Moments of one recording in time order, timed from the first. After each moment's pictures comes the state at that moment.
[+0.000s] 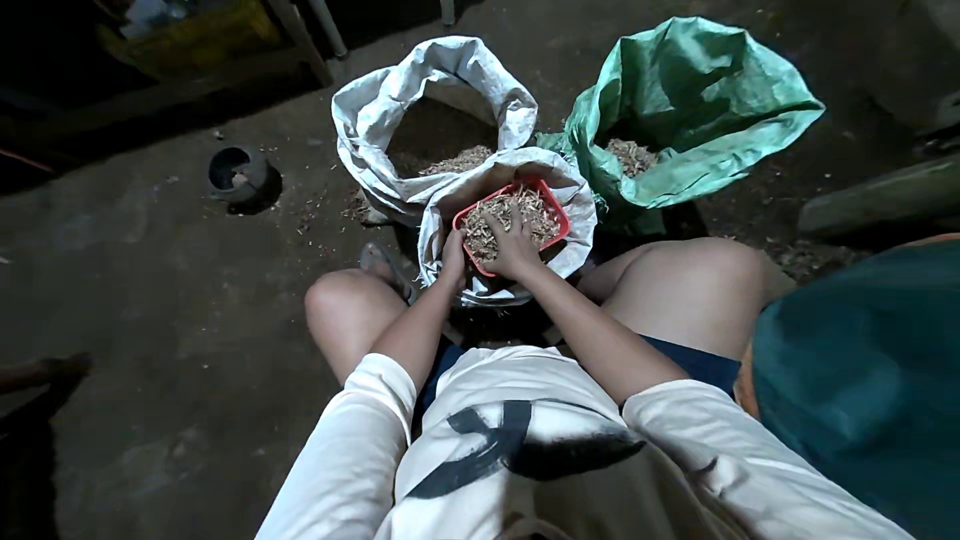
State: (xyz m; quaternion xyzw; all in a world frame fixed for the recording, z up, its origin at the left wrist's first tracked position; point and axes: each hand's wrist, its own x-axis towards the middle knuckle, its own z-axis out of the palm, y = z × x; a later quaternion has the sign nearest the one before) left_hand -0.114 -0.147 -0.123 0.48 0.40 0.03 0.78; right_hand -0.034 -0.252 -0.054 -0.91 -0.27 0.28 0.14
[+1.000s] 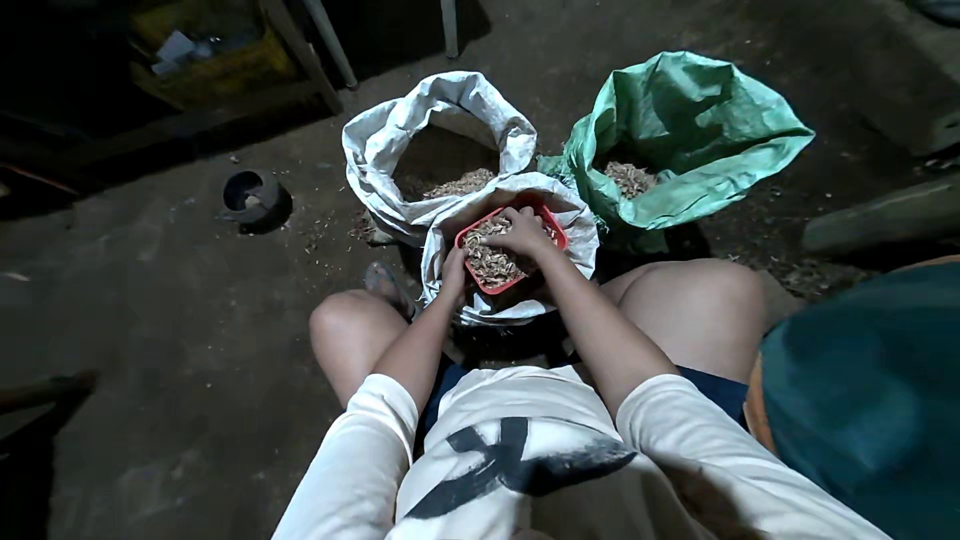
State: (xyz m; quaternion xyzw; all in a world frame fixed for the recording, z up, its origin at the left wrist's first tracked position) left_hand -0.106 -0.138 -0.125 0.49 0.40 0.05 0.77; right_hand 0.038 -0.237 -0.044 -0.90 -0.20 0.31 0.23
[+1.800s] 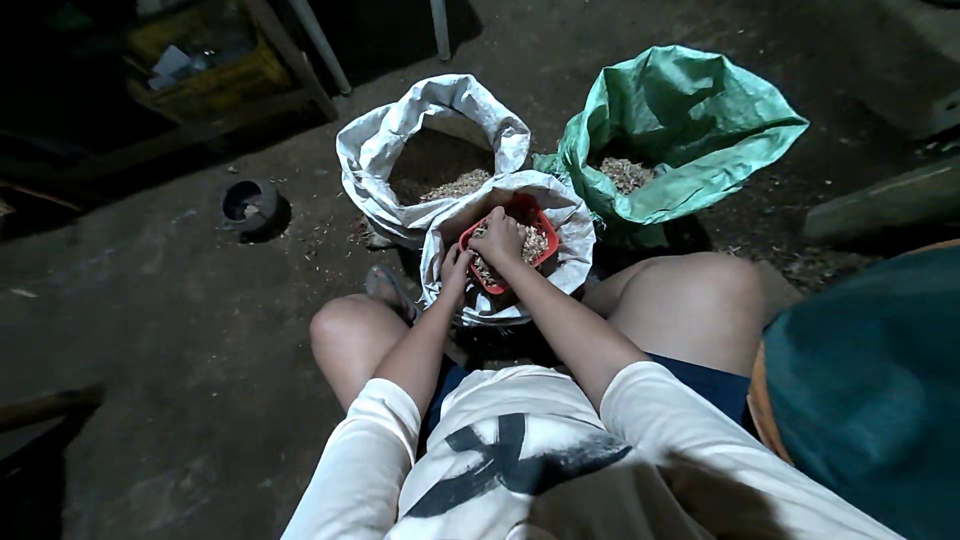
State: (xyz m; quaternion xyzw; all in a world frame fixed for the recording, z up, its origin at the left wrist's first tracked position) left_hand -0.103 -0.136 -0.131 0.55 0.37 0.07 0.74; right_hand -0.001 -0.198 -0.053 -0.94 -0.16 0.21 0.20
